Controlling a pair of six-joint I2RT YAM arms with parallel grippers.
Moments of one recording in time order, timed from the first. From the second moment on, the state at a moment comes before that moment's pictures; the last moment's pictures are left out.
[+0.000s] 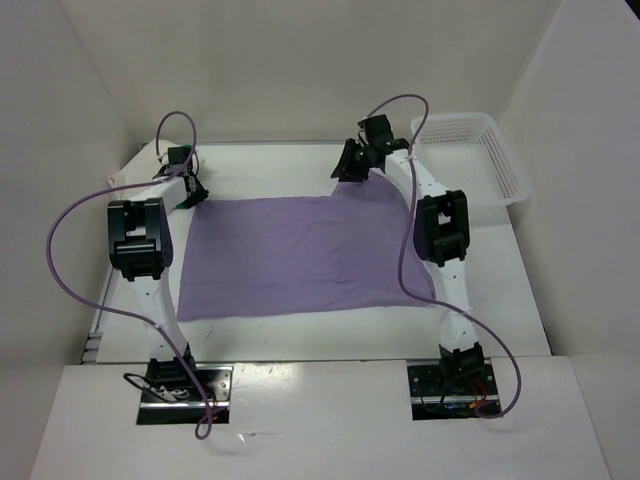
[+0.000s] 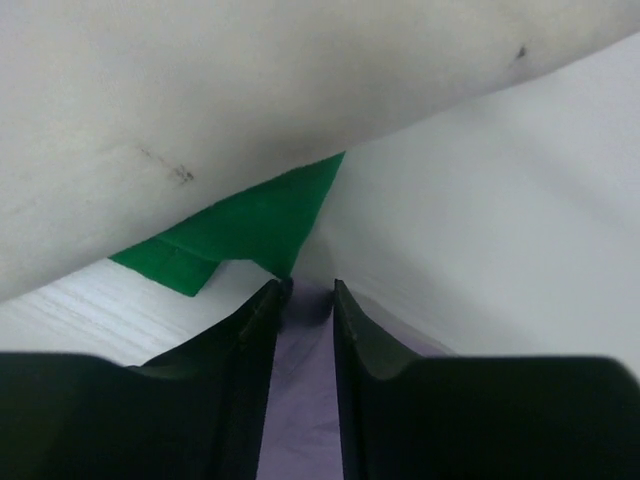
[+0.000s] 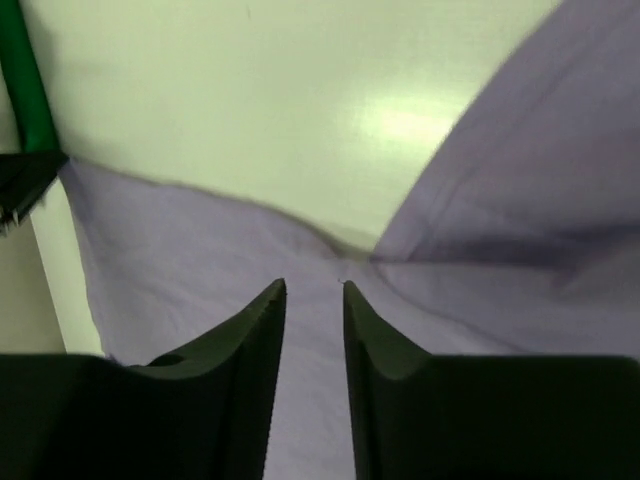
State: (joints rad) left arm 0.12 2.16 1.56 -0.29 -0.18 -0.50; right arm 0.28 2.38 2.09 -0.54 -0.40 0.55
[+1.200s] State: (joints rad) left arm 0.12 2.05 1.47 -0.25 -0.13 -0.51; right arm 0.18 2.85 2.76 -0.65 -0.16 0.45
